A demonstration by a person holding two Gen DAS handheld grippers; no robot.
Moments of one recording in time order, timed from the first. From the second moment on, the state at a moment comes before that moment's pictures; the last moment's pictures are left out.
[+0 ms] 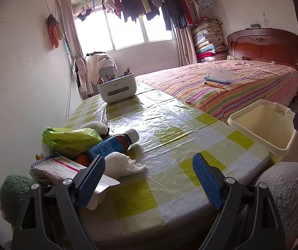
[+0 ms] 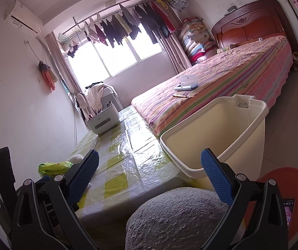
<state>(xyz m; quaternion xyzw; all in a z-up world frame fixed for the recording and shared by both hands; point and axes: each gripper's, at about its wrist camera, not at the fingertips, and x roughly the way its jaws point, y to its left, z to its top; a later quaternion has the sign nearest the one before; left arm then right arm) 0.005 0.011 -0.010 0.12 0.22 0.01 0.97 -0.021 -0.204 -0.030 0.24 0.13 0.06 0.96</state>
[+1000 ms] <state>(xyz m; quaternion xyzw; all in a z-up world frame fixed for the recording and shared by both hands) 0.001 0.011 -0.012 0.12 0.23 0.01 0.97 -0.021 -0.205 -0.031 0.24 0.13 0.06 0.96</state>
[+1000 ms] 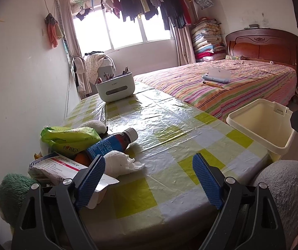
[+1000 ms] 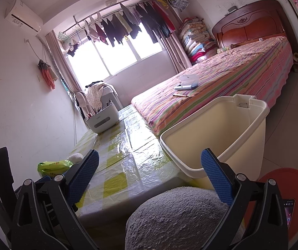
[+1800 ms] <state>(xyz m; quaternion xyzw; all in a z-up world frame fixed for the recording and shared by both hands) -0.012 0.017 -0.008 0.10 0.18 0.01 0.98 -0.034 -0.211 -0.036 0.24 0.10 0.07 0.96</state>
